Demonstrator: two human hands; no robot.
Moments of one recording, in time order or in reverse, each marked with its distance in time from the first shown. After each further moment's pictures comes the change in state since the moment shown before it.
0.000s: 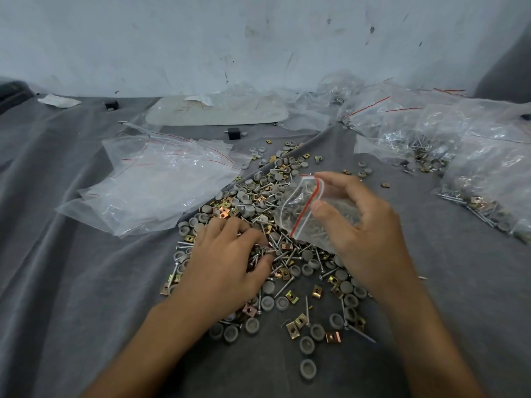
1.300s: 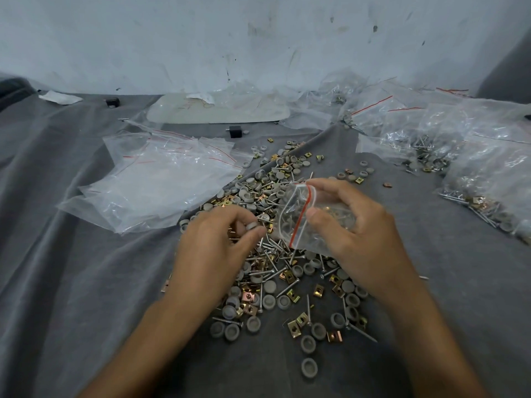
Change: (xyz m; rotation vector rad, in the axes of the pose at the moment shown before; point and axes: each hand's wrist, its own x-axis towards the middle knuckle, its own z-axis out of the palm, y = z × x) left_hand 0.004 -0.001 -0.013 -0.334 0.312 -0.075; right_hand -0.002 -0.003 -0.001 -0.047 -0.097 0.005
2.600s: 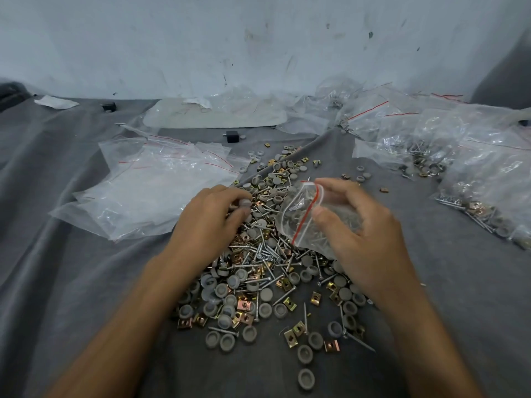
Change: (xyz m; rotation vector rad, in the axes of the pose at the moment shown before) left_hand 0.056 -0.024 0.006 0.168 -0.166 0.015; right_hand 0.002 0.000 -0.003 0.040 0.085 0.025
